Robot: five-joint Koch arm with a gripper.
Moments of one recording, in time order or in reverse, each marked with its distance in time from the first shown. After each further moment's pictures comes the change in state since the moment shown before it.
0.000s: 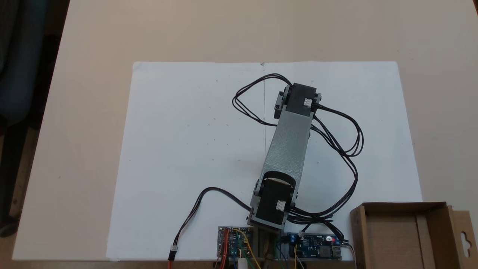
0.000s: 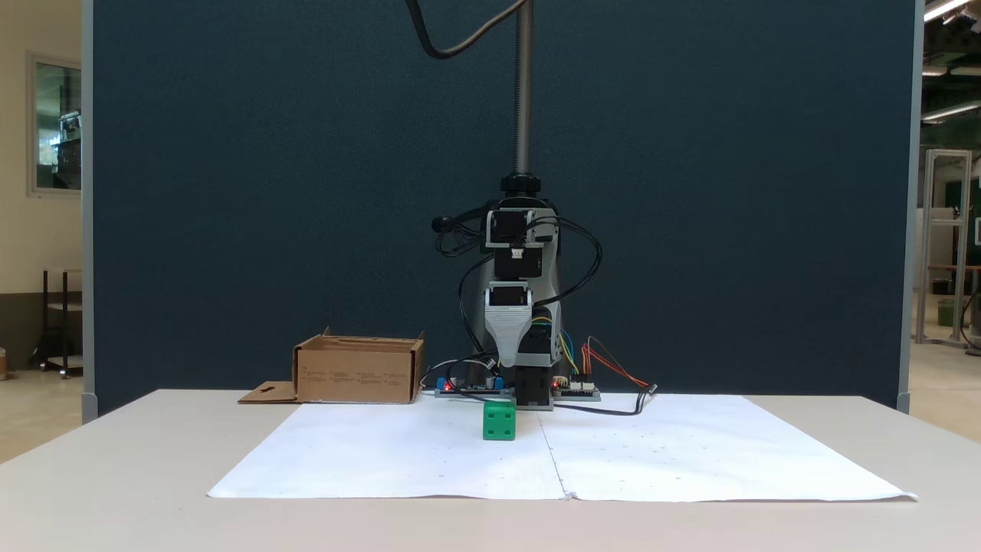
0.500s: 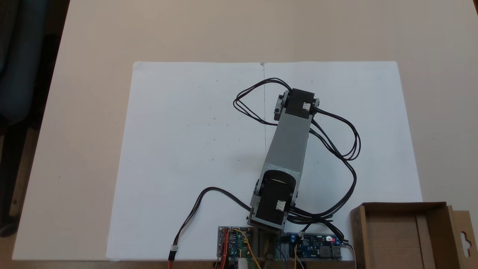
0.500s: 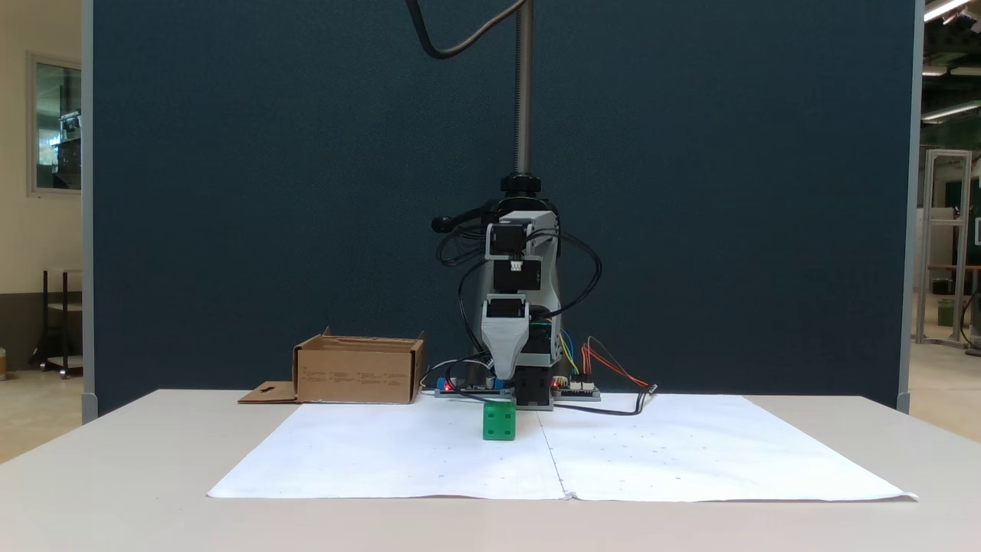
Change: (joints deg) arm 0.0 0.0 6.3 -10.5 2.1
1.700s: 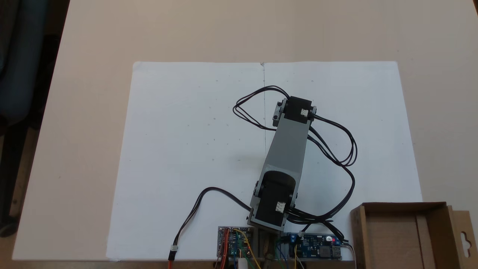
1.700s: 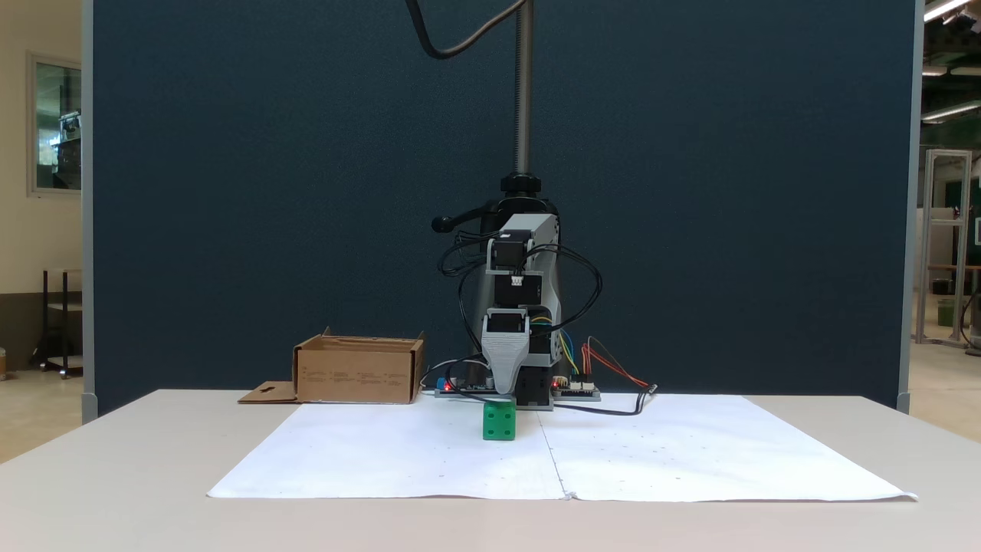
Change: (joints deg) arm 0.0 0.7 6.6 -6.7 1.2
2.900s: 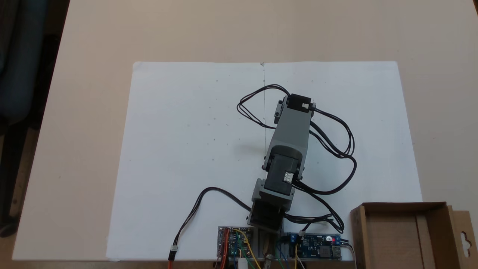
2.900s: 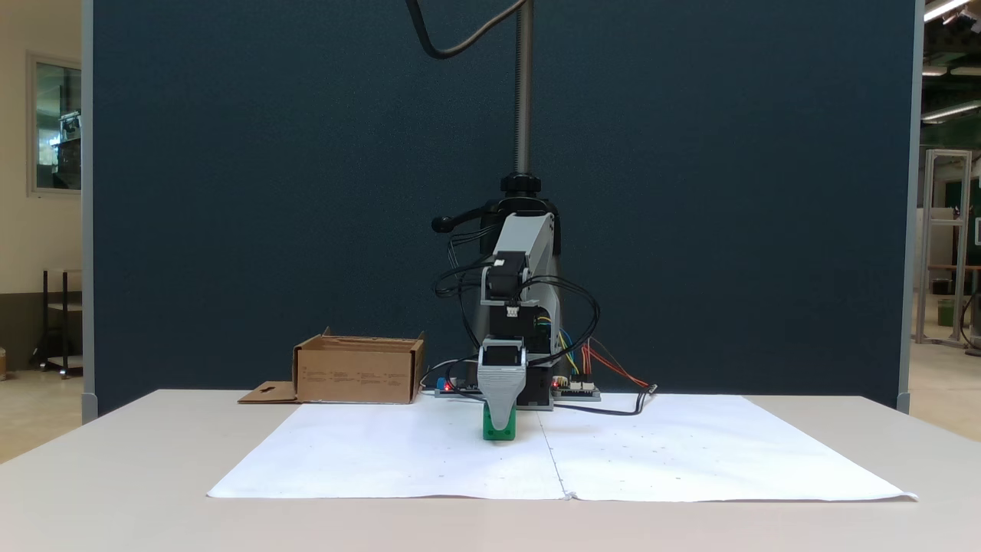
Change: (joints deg) arm 0.0 -13.6 1.8 -11.7 0.0
